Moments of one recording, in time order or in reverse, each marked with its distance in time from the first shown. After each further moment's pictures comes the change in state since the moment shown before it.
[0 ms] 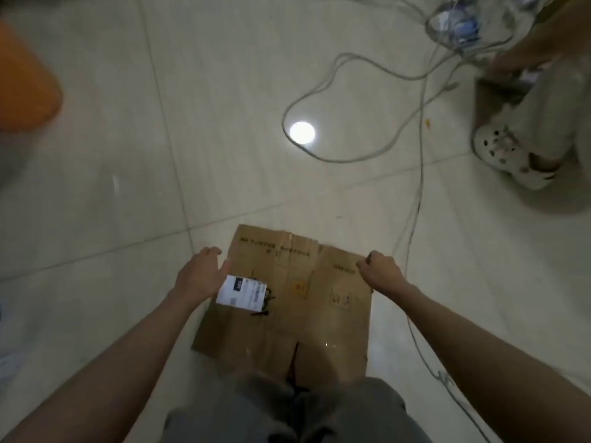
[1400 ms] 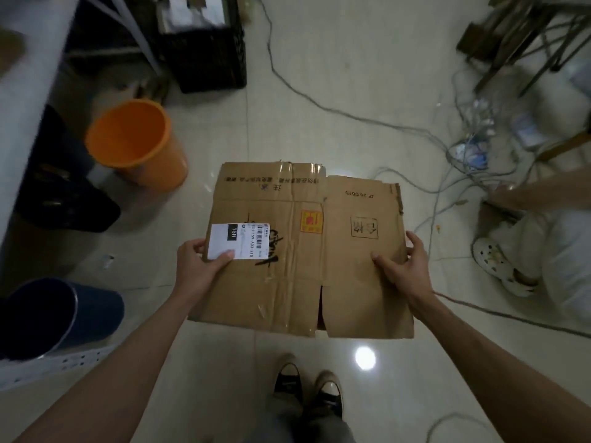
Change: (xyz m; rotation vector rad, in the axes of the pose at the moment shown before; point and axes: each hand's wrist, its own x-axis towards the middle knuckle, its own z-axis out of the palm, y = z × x) left_hand -0.148 0.017 -0.323 -0.788 0.483 -0.213; right_hand -0.192 -0.204 -0.233 0.636 0.200 -0.325
